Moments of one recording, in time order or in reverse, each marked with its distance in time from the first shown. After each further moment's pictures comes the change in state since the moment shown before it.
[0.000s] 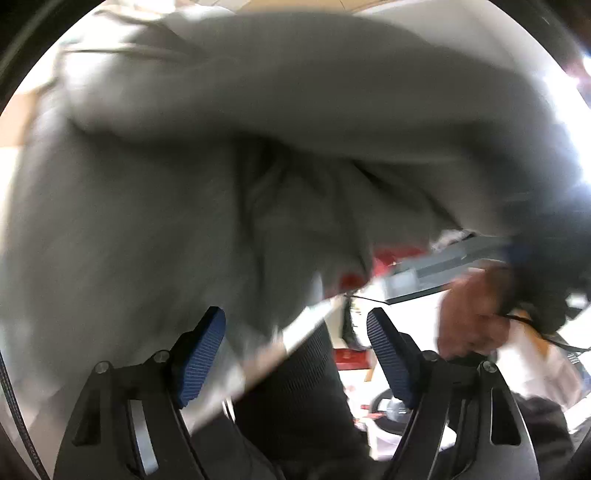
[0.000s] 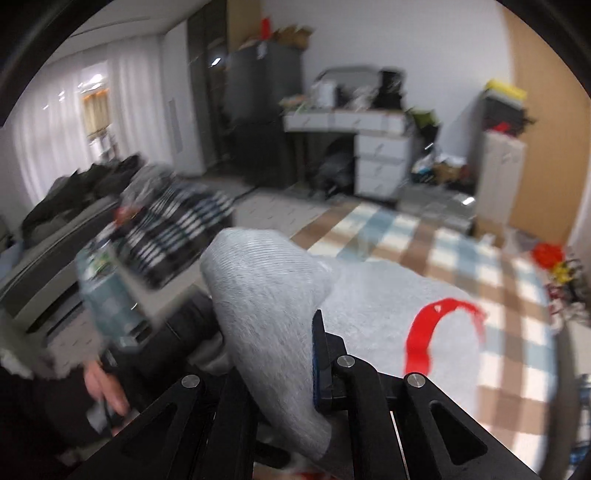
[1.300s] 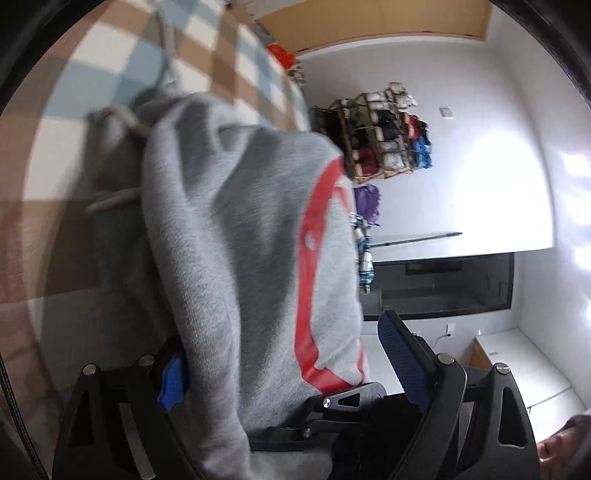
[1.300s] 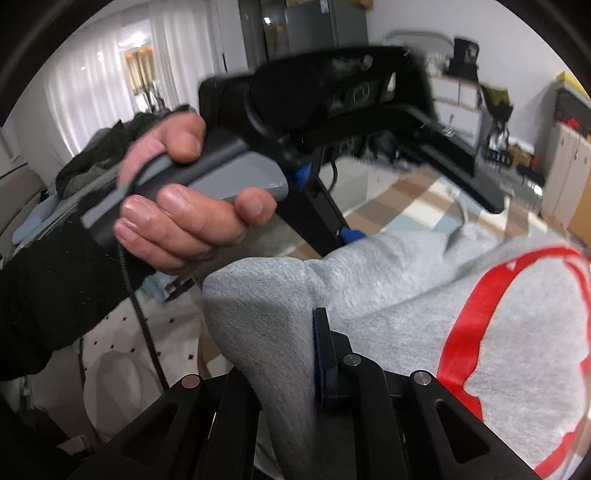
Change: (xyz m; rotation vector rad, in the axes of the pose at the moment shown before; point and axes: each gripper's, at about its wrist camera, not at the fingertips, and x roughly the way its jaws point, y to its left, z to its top) left arm -0.055 0.021 0.092 -0.226 0.046 -0.076; right arm 0.100 0.077 -0.011 -0.090 0.171 0.165
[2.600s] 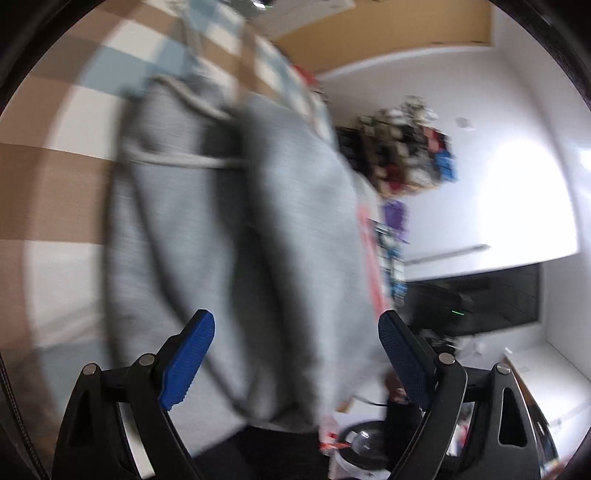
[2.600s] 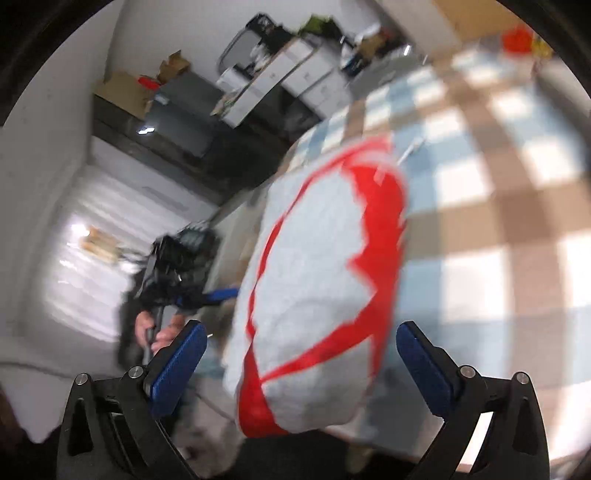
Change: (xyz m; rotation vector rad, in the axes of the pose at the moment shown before) left arm 0.028 -0.014 -0.048 0.008 -0.113 0.097; right arm -0.116 -0.223 -0.136 0.782 -0.129 0.304
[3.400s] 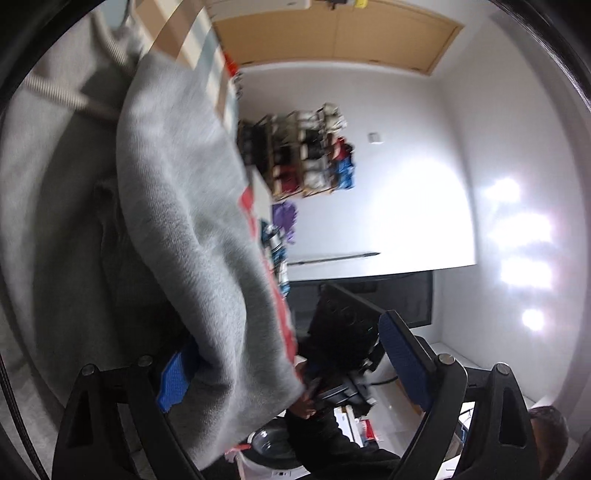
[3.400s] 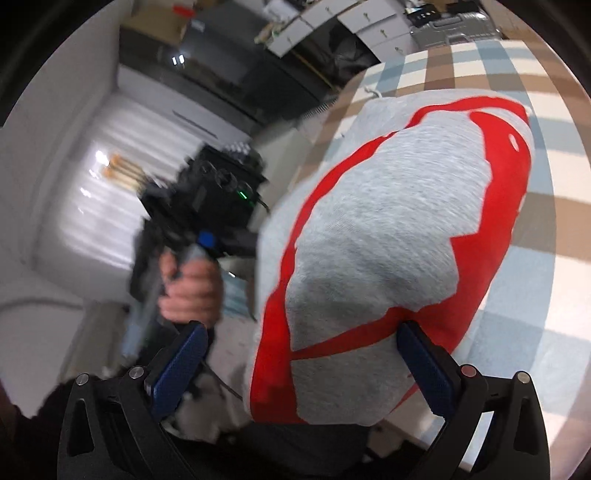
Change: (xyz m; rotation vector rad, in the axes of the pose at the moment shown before) left arm 0.009 0.023 0.023 -0.070 -0.012 -0.476; right arm 0.075 0.050 0.014 -0.187 0.275 -0.016
